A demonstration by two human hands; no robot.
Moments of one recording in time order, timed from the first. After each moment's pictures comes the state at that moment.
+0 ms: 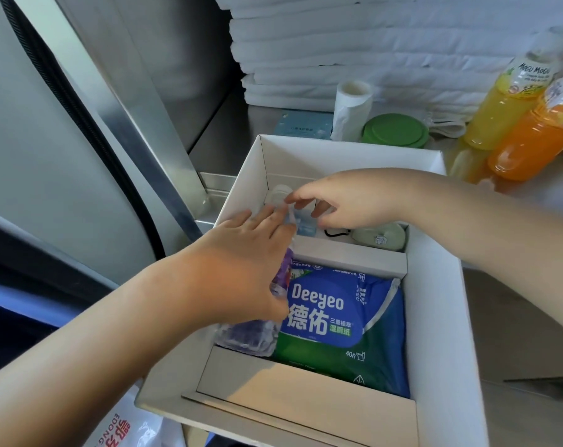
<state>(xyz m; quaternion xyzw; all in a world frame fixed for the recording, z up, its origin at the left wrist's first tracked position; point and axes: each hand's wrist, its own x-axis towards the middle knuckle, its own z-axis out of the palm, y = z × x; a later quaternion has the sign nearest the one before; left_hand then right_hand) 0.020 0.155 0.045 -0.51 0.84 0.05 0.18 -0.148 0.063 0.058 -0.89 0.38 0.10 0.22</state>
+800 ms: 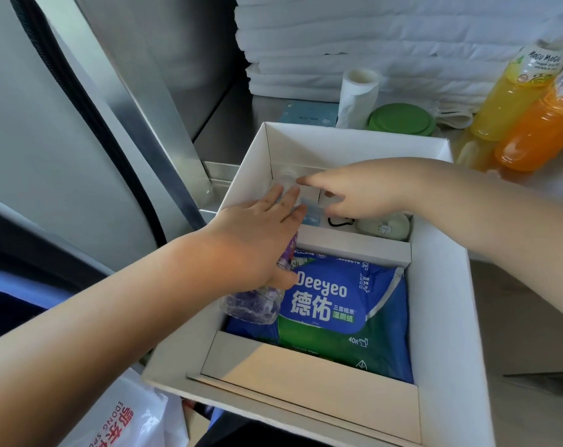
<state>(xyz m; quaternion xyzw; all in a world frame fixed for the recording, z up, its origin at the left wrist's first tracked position) 0.011 0.141 0.045 -0.50 0.83 0.03 0.25 -0.152 0.057 0.046 -0.90 0.40 0.12 0.15</state>
